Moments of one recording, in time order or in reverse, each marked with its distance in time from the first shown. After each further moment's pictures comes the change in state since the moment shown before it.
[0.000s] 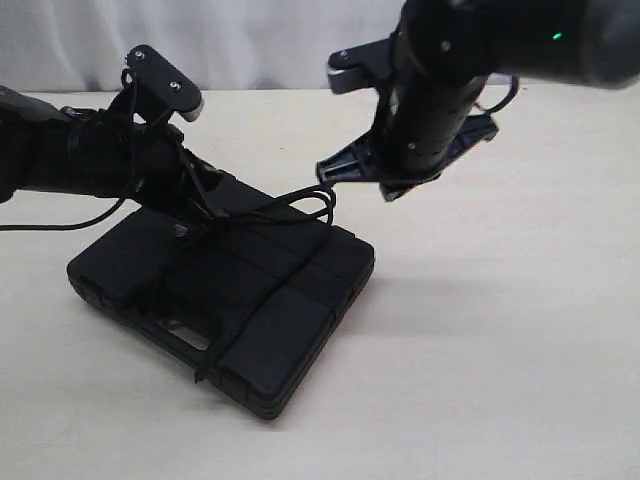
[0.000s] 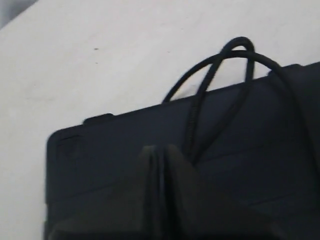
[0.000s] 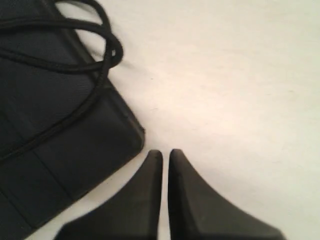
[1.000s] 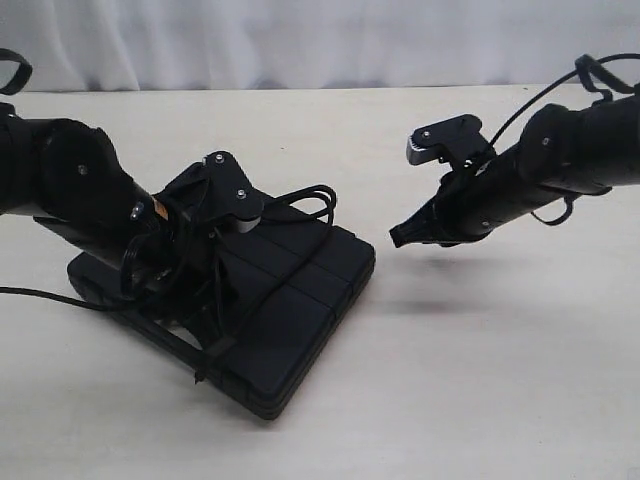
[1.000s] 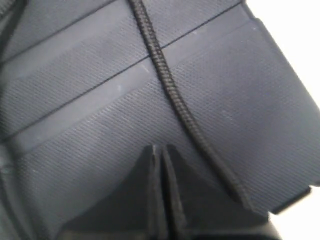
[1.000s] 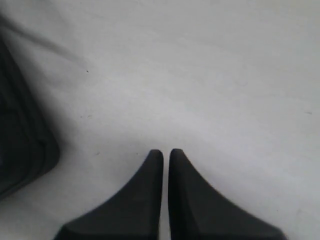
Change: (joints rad) left arm -0.186 0.015 -0.002 0.961 0.300 -0.891; right arm -0.284 0.078 0.401 0.622 -0.625 -0.842
